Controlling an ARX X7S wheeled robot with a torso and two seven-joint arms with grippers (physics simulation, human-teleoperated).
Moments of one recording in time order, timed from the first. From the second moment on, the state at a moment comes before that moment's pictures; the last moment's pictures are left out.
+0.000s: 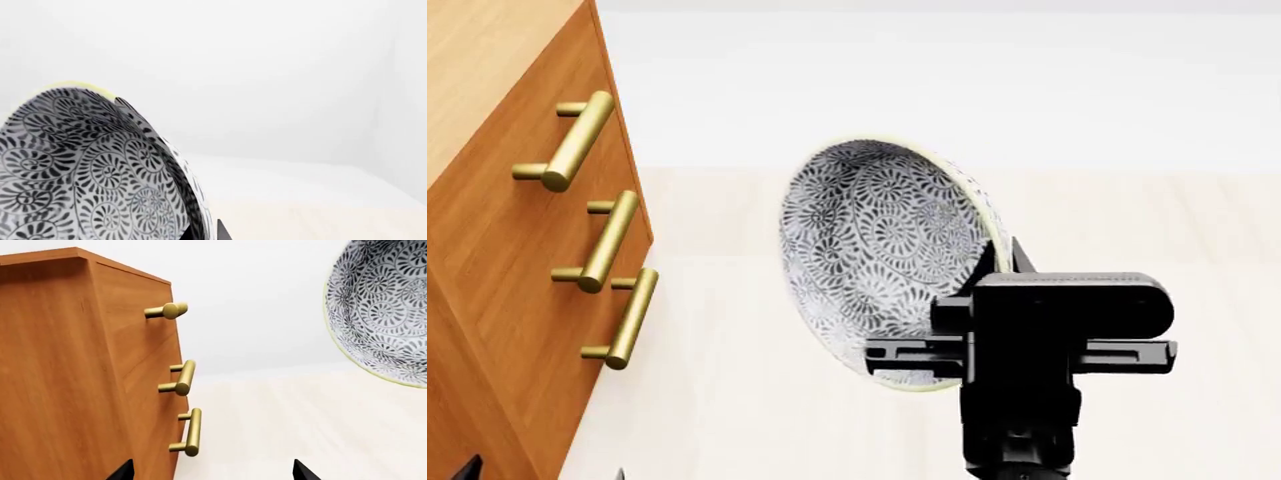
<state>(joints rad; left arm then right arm) 0.11 -0.40 0.42 0.47 -0.18 -0.17 -0.51 0.60 0.50 -0.60 -0.24 0.60 0.39 0.71</state>
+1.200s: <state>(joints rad) -0.29 -0.42 0.40 0.87 -0.53 -0.89 -0.39 0.48 0.51 -0.62 -0.22 0.57 0.08 0.49</state>
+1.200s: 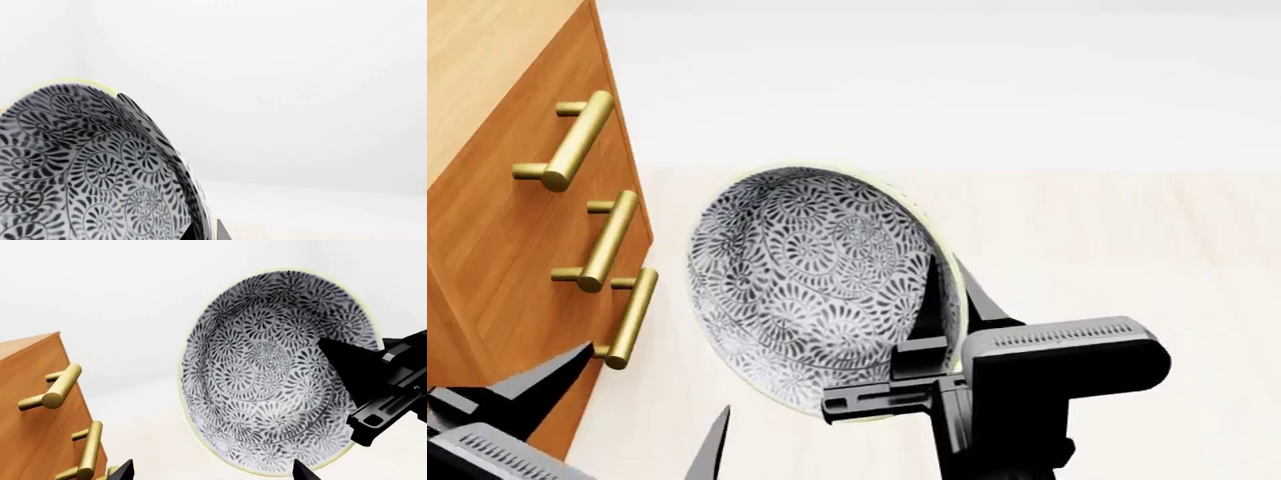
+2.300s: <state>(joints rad) -0.60 -0.35 0.35 0.62 -0.67 -1.06 -0.36 0.45 0.52 -0.64 -0.23 0.53 0.04 0.49</state>
